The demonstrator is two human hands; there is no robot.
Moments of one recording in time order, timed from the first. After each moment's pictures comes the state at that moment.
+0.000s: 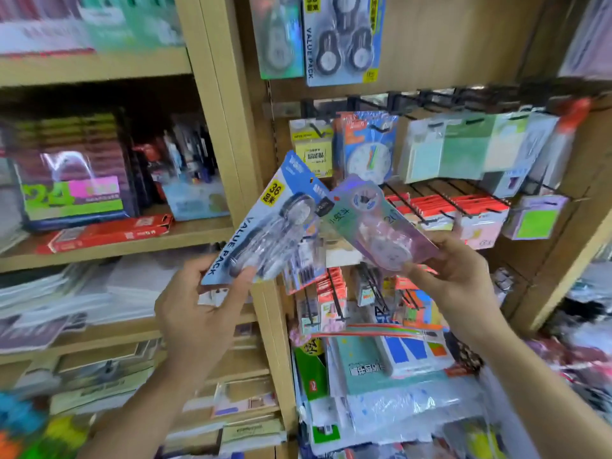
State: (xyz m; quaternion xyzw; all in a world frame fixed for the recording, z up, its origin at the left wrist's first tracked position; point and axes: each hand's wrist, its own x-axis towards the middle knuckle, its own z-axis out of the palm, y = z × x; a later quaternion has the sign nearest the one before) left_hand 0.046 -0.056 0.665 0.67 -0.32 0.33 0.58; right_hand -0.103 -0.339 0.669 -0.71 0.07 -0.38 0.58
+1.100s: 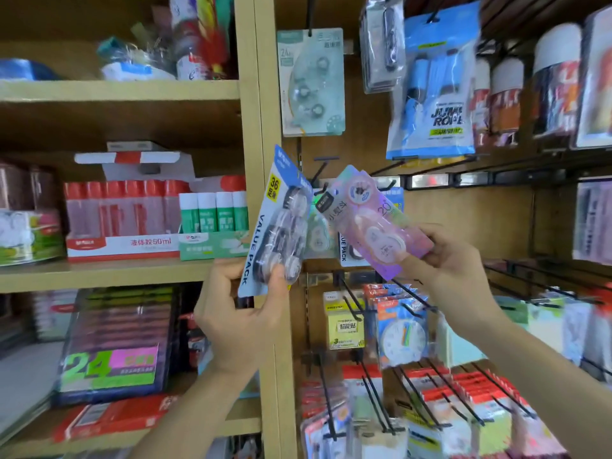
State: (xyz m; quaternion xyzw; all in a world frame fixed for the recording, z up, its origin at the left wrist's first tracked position) left_hand 0.140 -0.132 0.854 0.43 -0.35 0.60 0.57; right_hand 0.012 -0.355 0.893 -0.69 -0.09 -0.48 0.53
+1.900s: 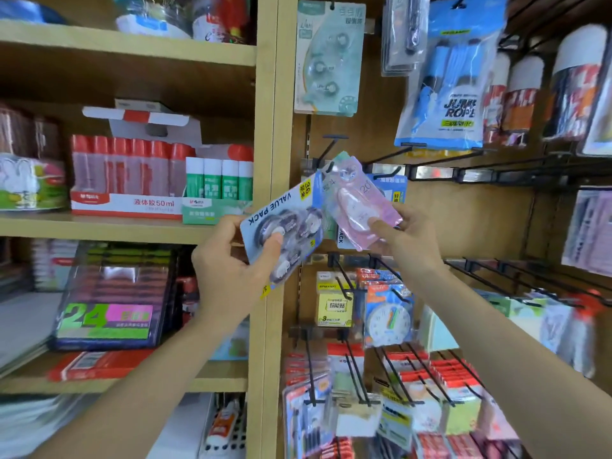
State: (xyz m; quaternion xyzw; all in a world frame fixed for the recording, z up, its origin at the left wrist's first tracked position) left_hand 0.133 -0.118 0.867 0.55 -0.32 0.45 0.62; right_hand 0.063 -0.358 0.911 -0.70 -0.01 -0.45 0.56
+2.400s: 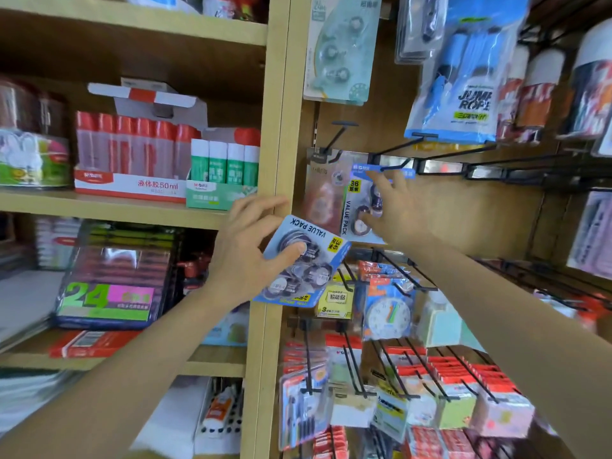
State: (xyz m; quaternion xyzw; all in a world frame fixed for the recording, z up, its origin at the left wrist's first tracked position) left_hand 0.175 -0.122 0.865 0.64 -0.46 0.49 0.38; right_hand 0.123 -0.403 0.940 -0.88 0.03 -0.47 -0.02
